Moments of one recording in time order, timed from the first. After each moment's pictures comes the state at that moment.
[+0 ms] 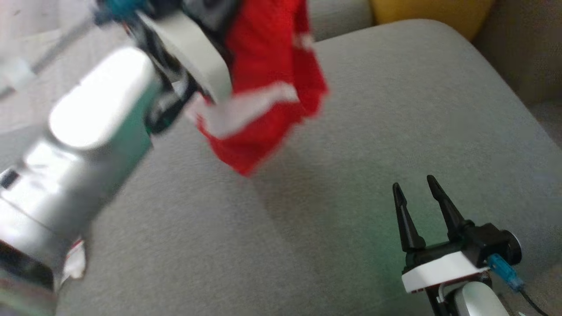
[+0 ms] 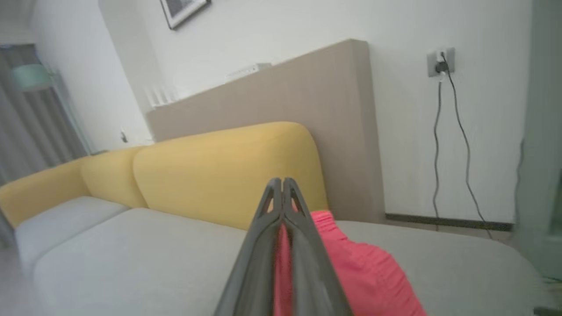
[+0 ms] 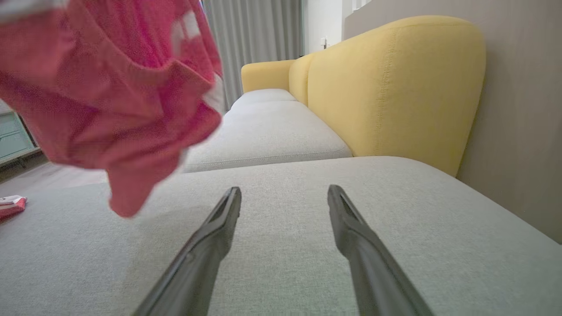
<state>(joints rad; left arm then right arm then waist) -1.17 0.37 -0.99 0.43 -0.83 -0.13 0.00 -0.01 -0.05 0.14 0.21 0.08 0.12 -0.26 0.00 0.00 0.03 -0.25</state>
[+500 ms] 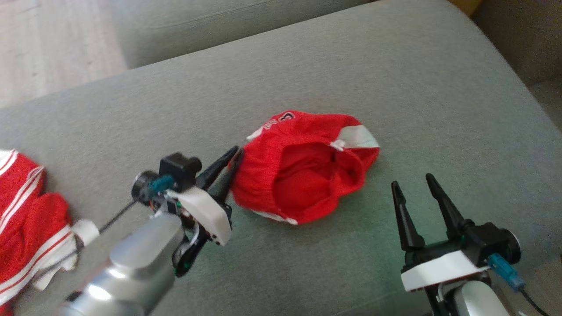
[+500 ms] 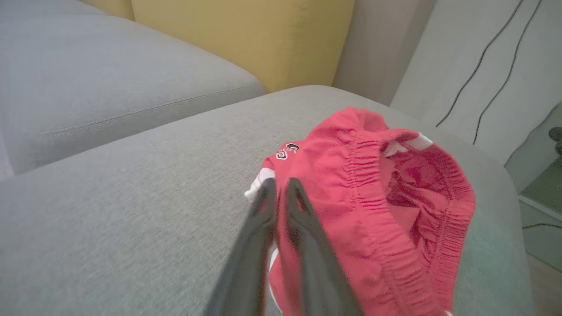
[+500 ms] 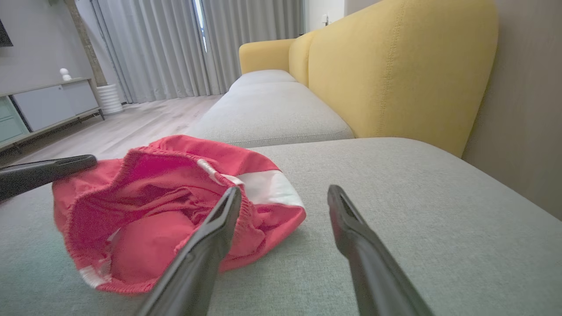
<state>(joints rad) -0.71 0.30 -1.09 0.66 -0.89 -0.11 -0.21 -0.01 -0.05 0.16 0.19 0.09 0.12 -0.26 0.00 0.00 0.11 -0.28</state>
